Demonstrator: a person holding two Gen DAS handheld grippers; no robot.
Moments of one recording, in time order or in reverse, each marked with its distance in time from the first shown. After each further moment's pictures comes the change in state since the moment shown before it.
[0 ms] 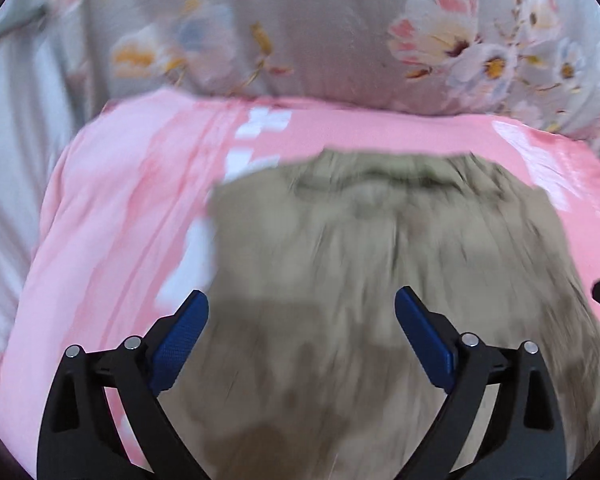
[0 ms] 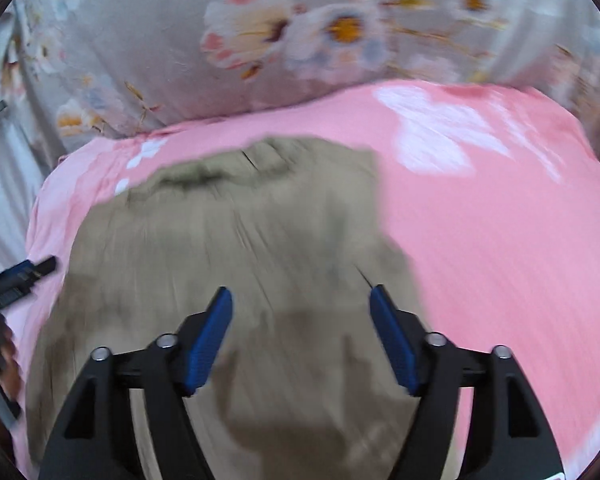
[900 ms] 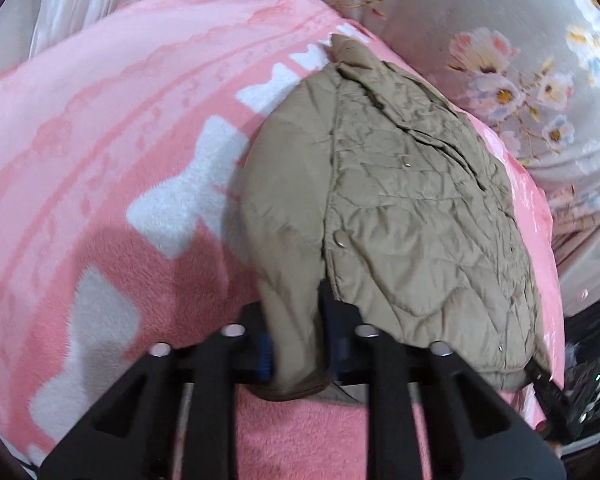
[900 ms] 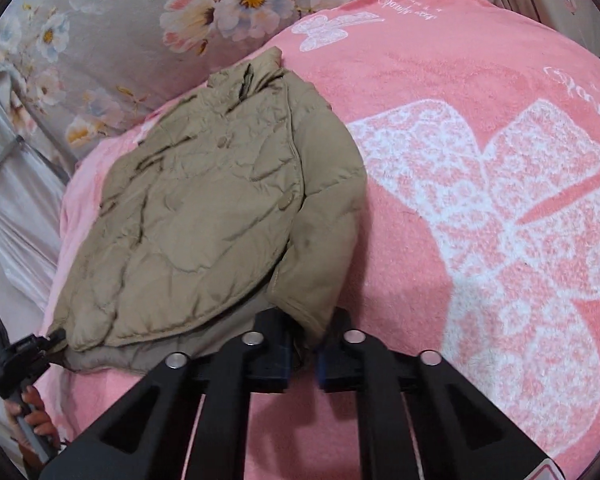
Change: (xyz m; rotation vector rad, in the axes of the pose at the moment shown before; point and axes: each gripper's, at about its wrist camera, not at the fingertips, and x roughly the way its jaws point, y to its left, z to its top) left arm -0.103 0.092 -0.211 -0.411 0.150 -0.233; right arm -0.100 -0.043 -0.199 0.298 0.056 0.096
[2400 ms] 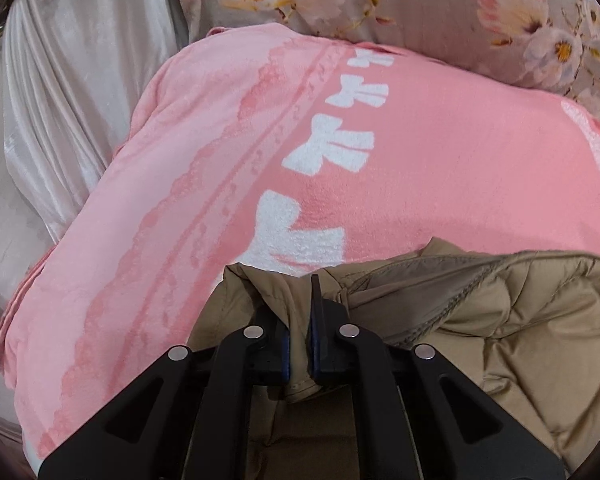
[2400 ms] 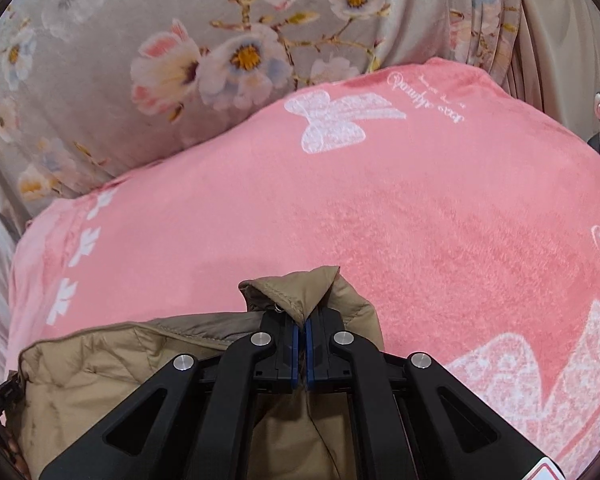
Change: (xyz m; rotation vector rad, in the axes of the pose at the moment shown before) left arm 0.094 -0.080 0.128 0.271 -0.102 0.481; right arm 0.077 0.072 0.154 -0.047 -0.202 -0.199
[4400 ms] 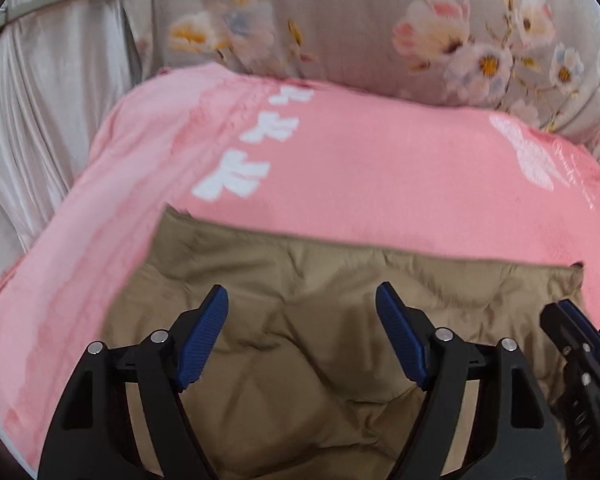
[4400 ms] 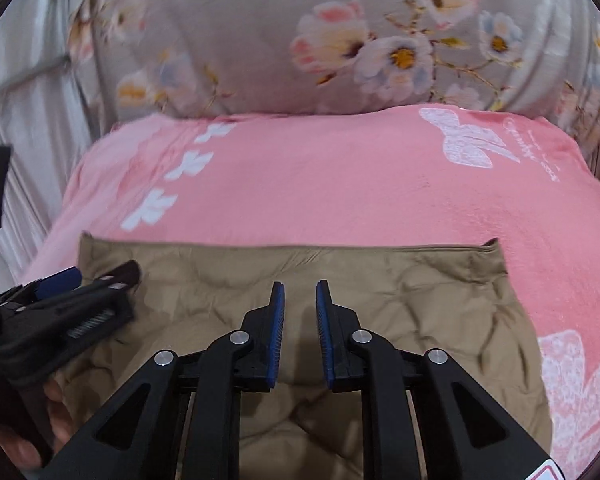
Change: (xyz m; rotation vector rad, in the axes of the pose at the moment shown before) left arm -0.071 -0.088 -0.012 0.017 -0.097 -0.144; right arm -0.035 0.146 -0.062 -0.353 0.013 0.154
